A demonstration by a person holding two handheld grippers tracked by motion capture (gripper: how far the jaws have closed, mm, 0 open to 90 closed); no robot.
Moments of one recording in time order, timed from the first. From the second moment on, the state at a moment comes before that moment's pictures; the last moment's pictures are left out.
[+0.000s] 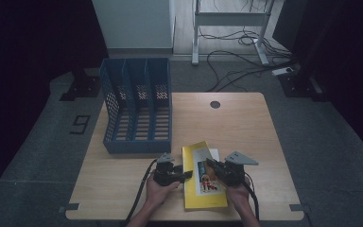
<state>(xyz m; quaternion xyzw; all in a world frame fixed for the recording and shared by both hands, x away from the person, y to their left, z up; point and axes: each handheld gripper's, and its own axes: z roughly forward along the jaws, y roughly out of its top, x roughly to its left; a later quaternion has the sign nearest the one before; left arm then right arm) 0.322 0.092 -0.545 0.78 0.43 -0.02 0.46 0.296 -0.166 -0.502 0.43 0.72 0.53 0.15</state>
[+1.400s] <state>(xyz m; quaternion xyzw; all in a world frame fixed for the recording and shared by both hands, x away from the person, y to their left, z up) 0.311 0.090 -0.537 0.76 0.42 0.02 0.49 0.317 -0.177 -0.531 0.48 0.75 0.44 0.15</state>
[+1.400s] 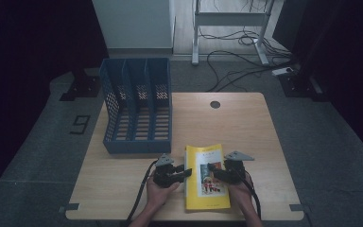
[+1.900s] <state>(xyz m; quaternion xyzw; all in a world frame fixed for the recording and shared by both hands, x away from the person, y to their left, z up) 0.307 0.088 -0.534 0.77 0.41 0.03 0.49 0.328 -0.179 -0.544 0.52 0.74 0.42 0.11</state>
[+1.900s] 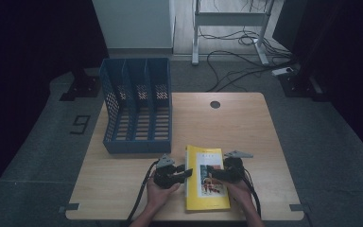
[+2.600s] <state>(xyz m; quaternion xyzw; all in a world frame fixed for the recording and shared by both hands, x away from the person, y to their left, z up) 0.307 0.091 -0.528 0.76 0.40 0.01 0.51 0.328 -0.187 -0.546 0.52 0.72 0.45 0.08</state>
